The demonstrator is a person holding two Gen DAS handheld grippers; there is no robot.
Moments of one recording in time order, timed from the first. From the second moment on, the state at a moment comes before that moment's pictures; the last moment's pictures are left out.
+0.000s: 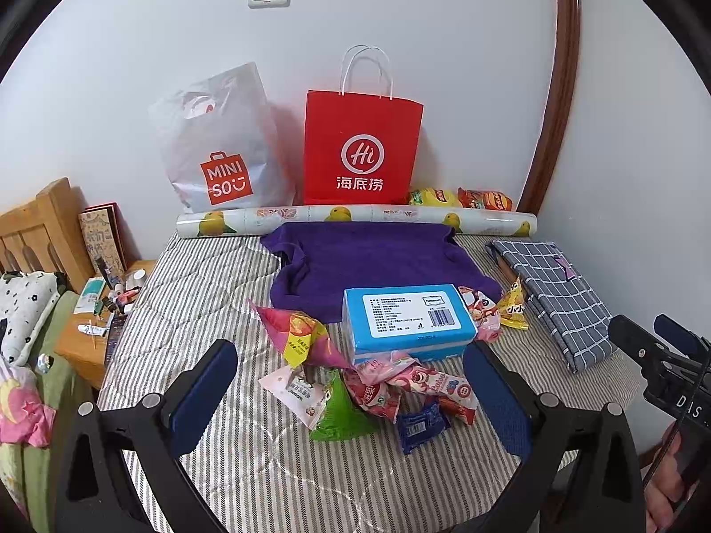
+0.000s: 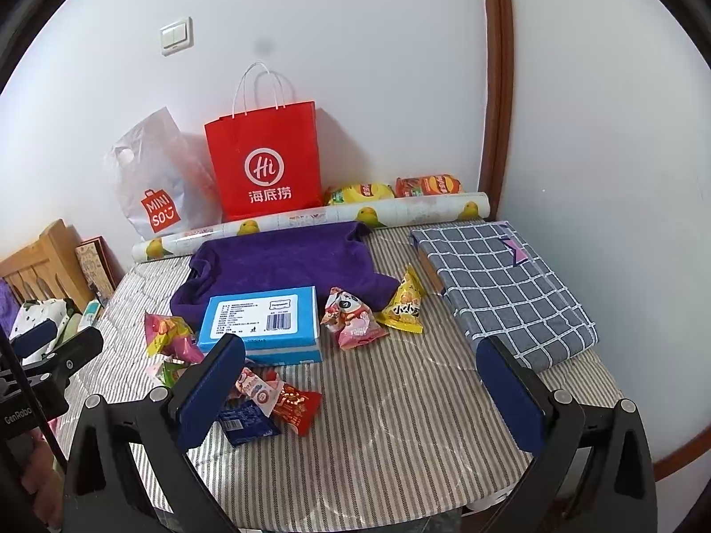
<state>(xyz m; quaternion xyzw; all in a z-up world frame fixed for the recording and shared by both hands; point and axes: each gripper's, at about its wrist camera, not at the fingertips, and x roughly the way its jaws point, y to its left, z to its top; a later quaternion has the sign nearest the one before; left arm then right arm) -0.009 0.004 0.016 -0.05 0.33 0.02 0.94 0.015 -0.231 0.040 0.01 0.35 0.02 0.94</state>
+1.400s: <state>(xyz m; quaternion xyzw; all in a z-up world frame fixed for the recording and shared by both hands) -0.010 0.005 0.015 -0.05 0.33 -0.01 0.94 0.015 -0.223 0.033 0.02 0.35 0.03 0.94</state>
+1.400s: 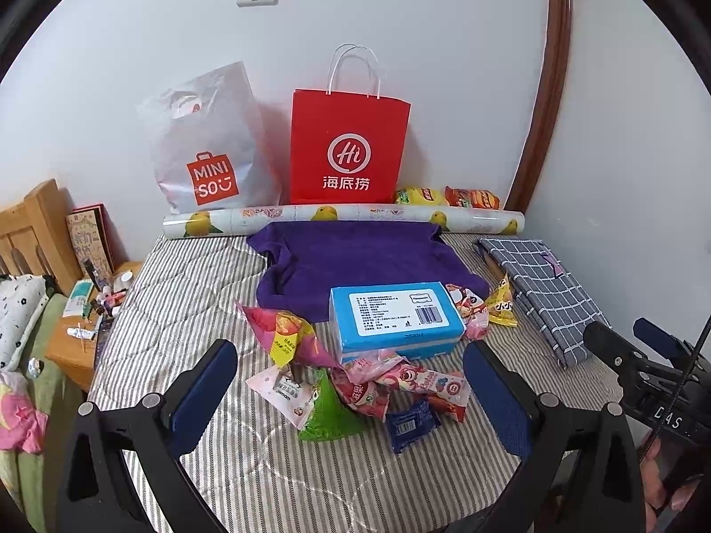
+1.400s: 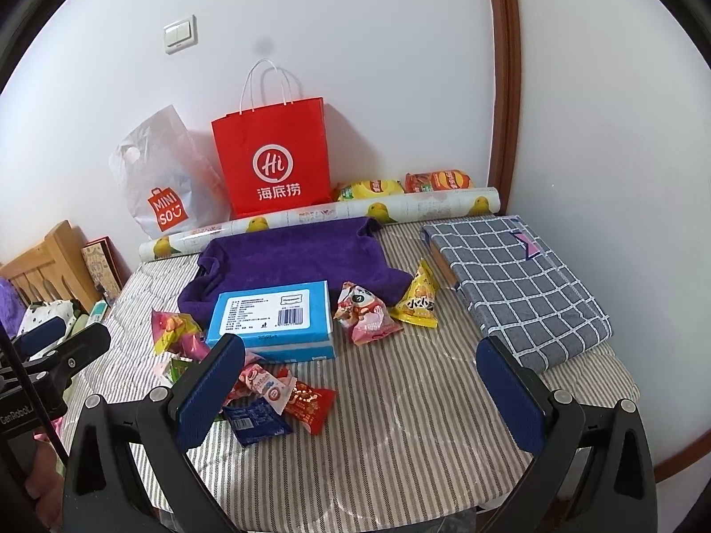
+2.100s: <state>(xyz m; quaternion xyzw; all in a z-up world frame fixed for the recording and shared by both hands) 0.014 0.011 -0.005 -0.04 0.34 0.00 0.94 0.041 -0.206 0.003 -0.01 0.37 0.06 0.93</state>
